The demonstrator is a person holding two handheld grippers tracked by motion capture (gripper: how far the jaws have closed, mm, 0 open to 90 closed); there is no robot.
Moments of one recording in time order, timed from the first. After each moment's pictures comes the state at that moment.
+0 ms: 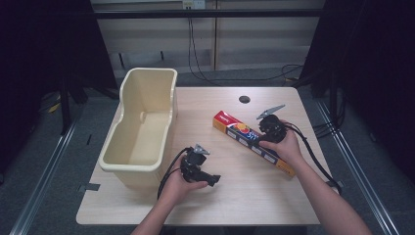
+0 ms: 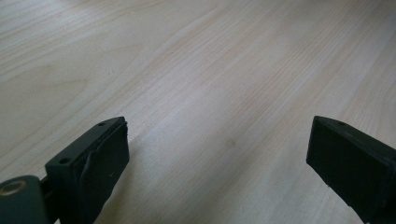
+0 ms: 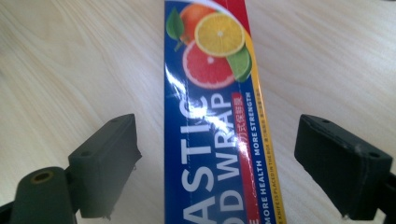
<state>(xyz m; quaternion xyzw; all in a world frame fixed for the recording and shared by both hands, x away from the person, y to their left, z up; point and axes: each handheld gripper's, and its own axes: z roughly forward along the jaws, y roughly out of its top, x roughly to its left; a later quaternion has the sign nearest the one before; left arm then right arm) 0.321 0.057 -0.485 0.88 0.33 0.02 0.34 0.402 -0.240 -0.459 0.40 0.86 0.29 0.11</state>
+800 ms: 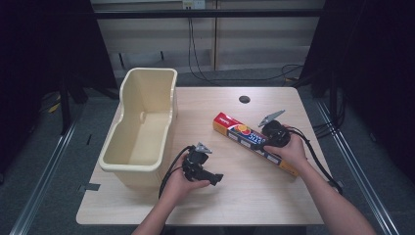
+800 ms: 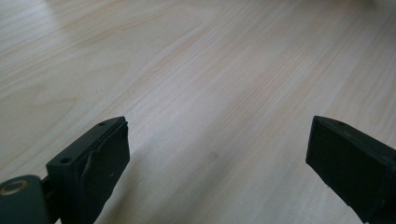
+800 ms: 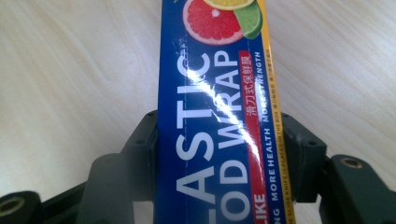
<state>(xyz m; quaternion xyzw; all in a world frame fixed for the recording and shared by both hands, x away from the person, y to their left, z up) 0.319 0.051 -0.471 0.88 0.32 0.01 0.36 0.386 -0.249 -0.460 0.35 0.89 0.27 0.12</state>
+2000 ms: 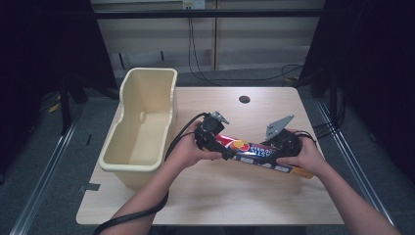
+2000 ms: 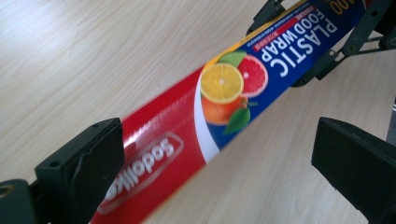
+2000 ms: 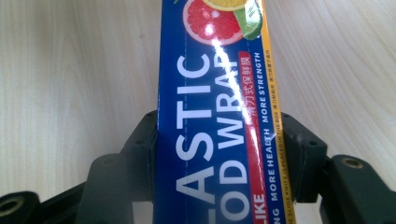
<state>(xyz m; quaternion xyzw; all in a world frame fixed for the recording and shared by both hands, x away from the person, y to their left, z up) 0.361 0.010 -0.377 0.91 0.22 0.01 0.34 0.336 -0.246 -0.416 0.19 0.93 0.31 0.06</state>
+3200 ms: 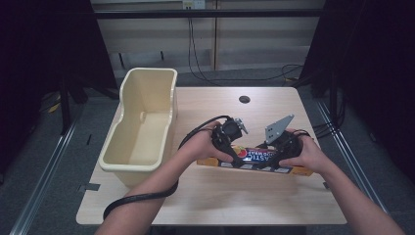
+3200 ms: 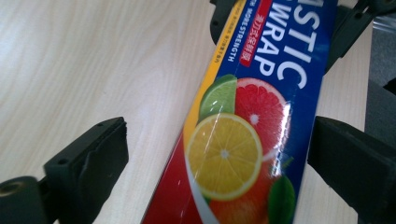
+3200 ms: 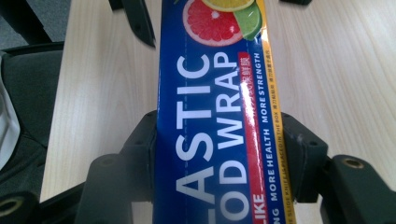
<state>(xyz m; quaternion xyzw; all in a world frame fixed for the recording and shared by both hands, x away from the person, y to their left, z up) 0.361 -0.035 -0.391 0.96 0.08 -0.03 0.26 0.329 -0.240 -0.402 0.10 0.94 0.34 0.02</state>
